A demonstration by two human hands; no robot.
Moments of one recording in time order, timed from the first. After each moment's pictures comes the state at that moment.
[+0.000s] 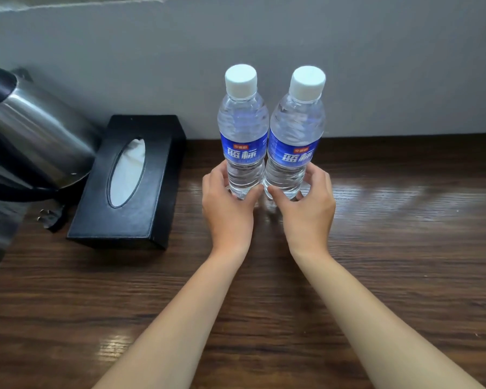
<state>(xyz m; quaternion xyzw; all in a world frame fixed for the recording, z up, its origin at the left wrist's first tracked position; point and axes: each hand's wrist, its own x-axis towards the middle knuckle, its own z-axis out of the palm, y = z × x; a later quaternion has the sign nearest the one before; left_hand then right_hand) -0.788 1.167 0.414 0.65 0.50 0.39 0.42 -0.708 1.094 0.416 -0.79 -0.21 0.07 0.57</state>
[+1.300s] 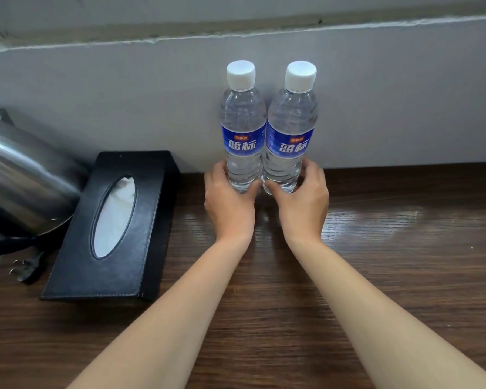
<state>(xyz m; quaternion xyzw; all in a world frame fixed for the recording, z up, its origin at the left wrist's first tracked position) -0.733 1.227 0.422 0.69 0.50 0.38 0.37 -0.658 1.160 0.417 -0.81 -0.21 0.04 0.54</state>
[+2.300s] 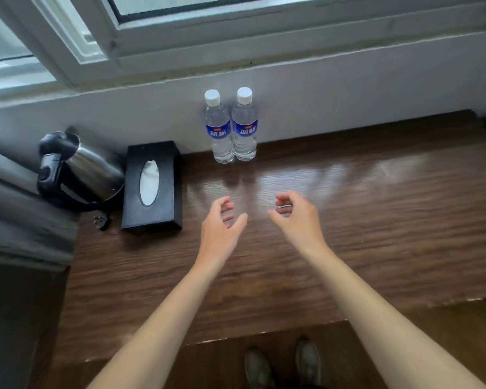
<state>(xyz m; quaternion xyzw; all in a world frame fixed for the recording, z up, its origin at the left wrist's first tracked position) -0.873 1.082 0.540 0.70 0.46 0.15 0.53 -0.752 0.976 0.537 -0.84 -0.21 0.23 0.45</state>
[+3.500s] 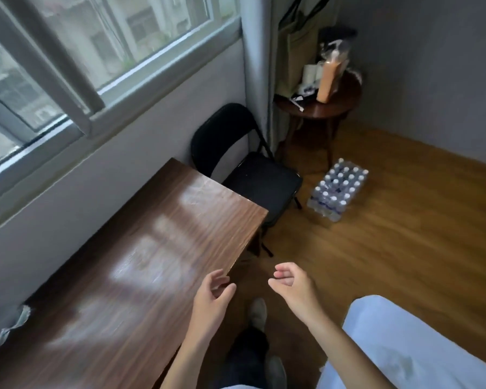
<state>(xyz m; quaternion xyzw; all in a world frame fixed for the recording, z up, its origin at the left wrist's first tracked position) -0.702 0.642 0.629 0.82 0.17 -0.15 0.52 -0.698 0.442 0.638 -0.78 0.21 0.15 0.57</state>
